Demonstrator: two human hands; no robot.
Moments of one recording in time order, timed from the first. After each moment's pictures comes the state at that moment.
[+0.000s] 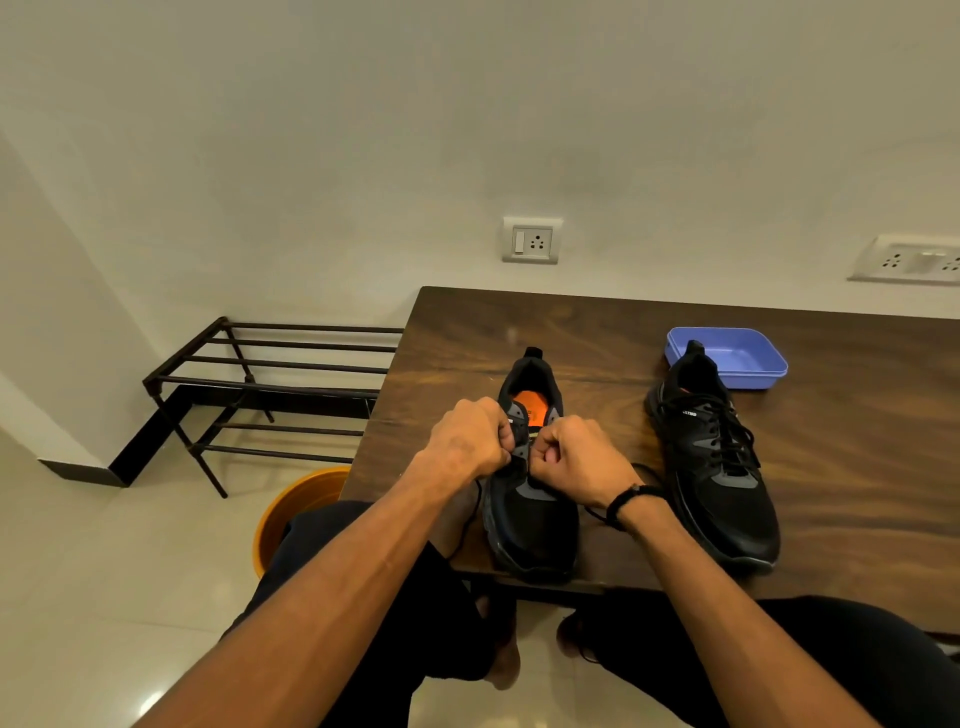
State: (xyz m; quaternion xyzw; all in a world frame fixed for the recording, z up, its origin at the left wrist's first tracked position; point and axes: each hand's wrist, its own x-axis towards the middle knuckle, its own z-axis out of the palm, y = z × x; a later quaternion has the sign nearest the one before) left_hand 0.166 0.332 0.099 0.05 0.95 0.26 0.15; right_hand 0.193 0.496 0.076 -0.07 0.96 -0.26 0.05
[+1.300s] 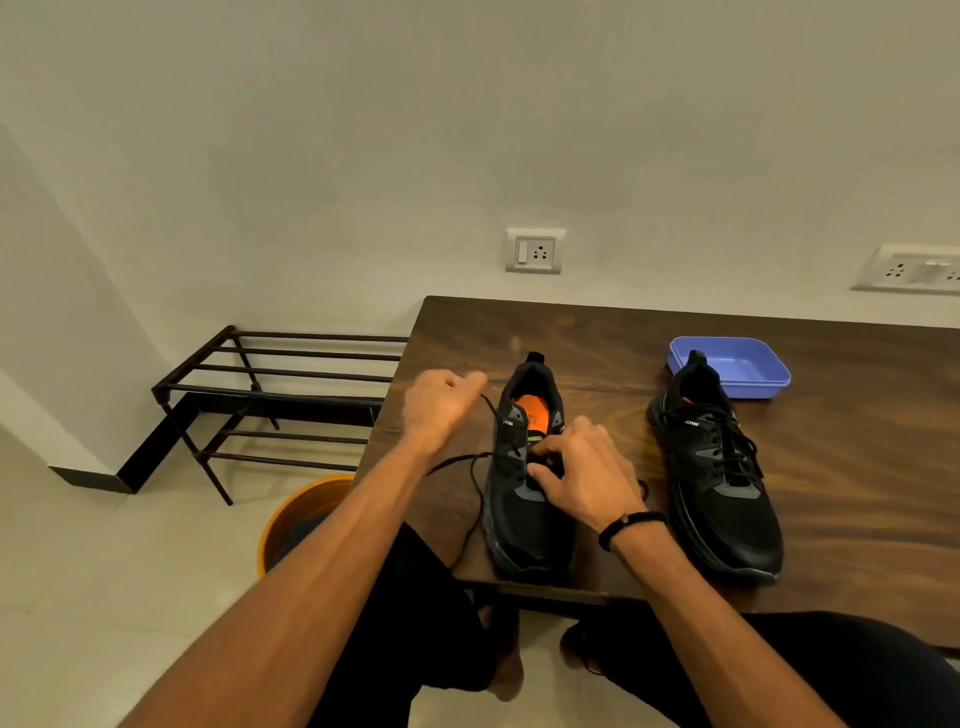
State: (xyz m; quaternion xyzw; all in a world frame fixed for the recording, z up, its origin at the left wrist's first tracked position) left_hand 0.140 0.306 0.106 -0.09 0.88 0.47 -0.01; right_hand 0.198 0.499 0.059 -0.06 0.98 -0.16 -0.05
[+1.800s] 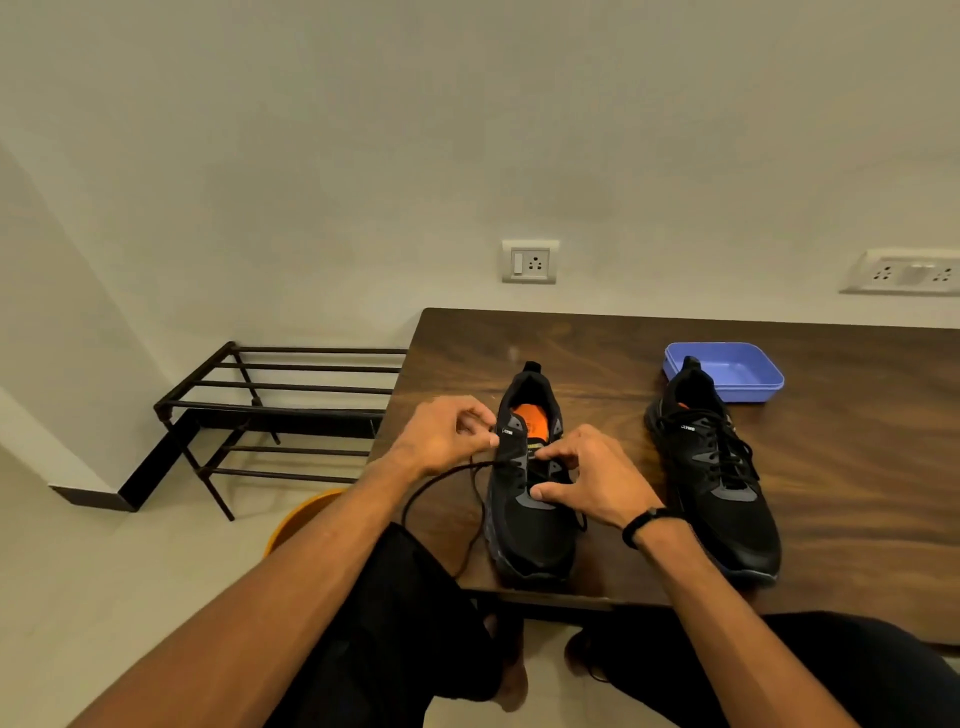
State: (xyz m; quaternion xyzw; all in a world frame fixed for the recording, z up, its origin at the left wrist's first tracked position) left_hand 0.142 0.282 0.090 0.13 0.91 0.38 0.08; right_hand 0.197 0.516 0.074 -0.07 0.96 -0.26 0.01
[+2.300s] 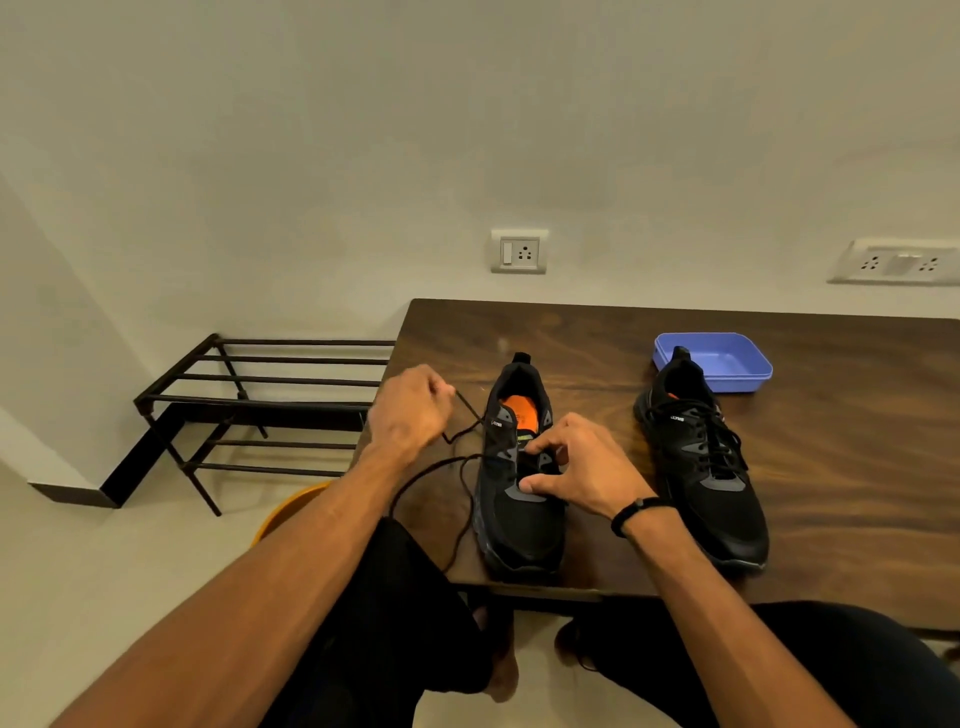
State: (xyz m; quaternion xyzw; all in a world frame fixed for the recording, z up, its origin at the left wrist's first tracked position) left_hand 0.129 0.286 0.090 -0.02 0.95 0.29 -0.08; right_hand 0.193 0.517 0.072 -0.08 0.96 -0.26 0.00
